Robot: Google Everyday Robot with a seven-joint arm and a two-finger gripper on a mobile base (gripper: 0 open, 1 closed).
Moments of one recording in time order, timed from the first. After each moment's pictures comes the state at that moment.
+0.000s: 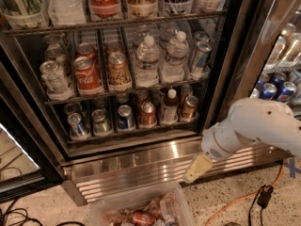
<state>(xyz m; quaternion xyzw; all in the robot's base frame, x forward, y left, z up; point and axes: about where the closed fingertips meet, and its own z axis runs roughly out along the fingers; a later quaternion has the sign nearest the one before) 0.477 -0.149 0.665 -0.49 0.85 0.09 0.19</state>
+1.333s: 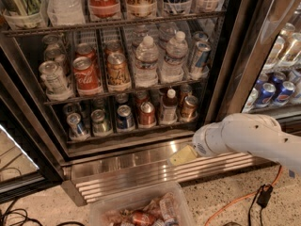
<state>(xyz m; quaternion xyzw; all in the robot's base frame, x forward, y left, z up) 0.521 -0.134 0.651 -0.35 0.89 0.09 0.28</state>
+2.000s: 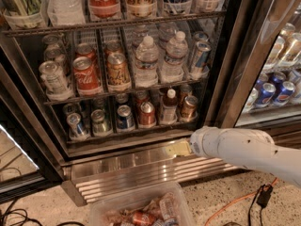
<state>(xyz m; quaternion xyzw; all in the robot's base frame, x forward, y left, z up) 0.554 -0.135 0.641 -0.23 0.89 0.11 0.37</state>
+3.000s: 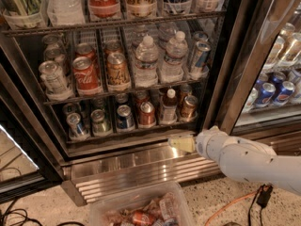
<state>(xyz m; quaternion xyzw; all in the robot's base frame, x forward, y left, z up) 0.567 -0.158 0.645 -0.15 0.88 0.09 0.44</state>
